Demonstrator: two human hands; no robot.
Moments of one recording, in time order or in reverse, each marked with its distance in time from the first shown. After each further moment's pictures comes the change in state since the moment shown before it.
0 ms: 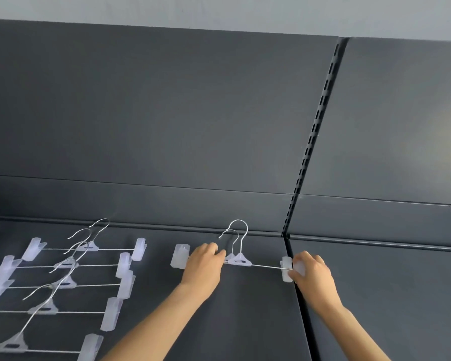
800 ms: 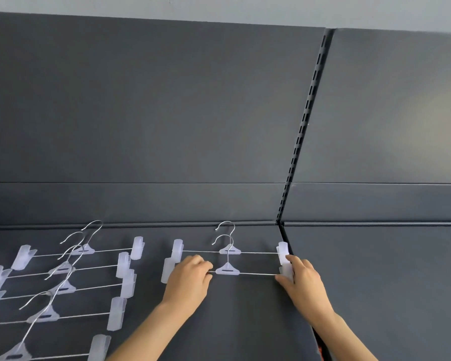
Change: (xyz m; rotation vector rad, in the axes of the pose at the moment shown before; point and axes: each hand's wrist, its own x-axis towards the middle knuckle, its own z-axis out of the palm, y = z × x) left_hand -0.047 -0.025 0.008 -0.180 0.070 0.048; right_hand -0.044 -0.011 0.023 -0.053 0.011 0.031
